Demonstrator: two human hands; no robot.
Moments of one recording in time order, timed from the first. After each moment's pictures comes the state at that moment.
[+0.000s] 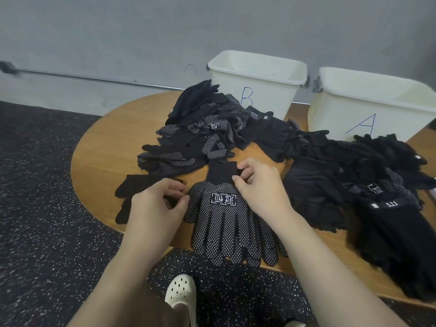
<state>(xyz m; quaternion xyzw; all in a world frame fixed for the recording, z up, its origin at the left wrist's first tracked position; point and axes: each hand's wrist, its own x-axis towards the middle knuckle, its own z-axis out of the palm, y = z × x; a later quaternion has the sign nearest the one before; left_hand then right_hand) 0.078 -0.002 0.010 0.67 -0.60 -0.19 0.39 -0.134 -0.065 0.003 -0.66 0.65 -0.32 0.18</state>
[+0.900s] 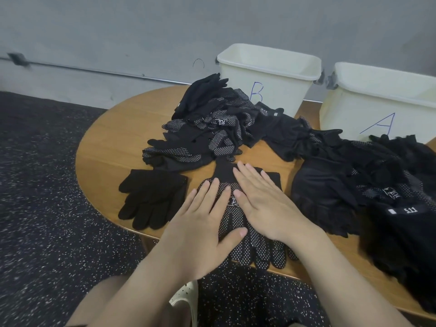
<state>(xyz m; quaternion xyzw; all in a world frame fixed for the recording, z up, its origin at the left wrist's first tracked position) 0.041 0.009 -0.014 0.55 -0.83 -0.08 0.06 -0.149 -0.050 -0.015 -0.84 0.53 -0.05 0.13</state>
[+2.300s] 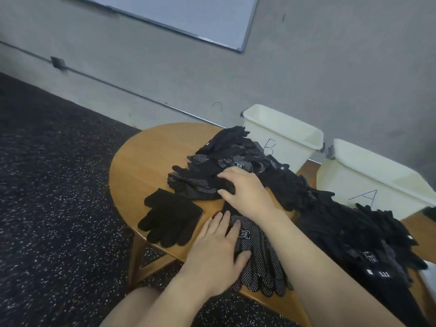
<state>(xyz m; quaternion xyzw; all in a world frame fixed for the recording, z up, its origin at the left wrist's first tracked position) 0.025 0.002 -0.027 0.58 -0.78 -0.13 0.18 -0.077 -0.120 0.052 -0.87 0.47 -0.15 0.02</state>
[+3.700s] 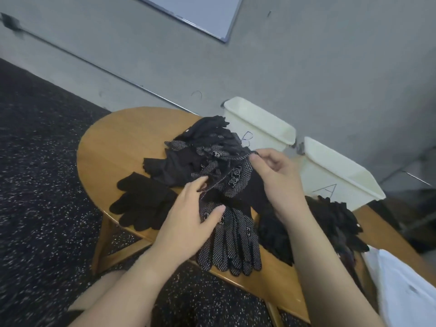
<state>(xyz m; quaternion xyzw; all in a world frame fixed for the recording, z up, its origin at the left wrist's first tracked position) 0.029 0.011 0.023 0.57 -0.61 -0.28 0.48 -0.126 -0.046 0.128 -0.65 0.50 -0.48 0.29</state>
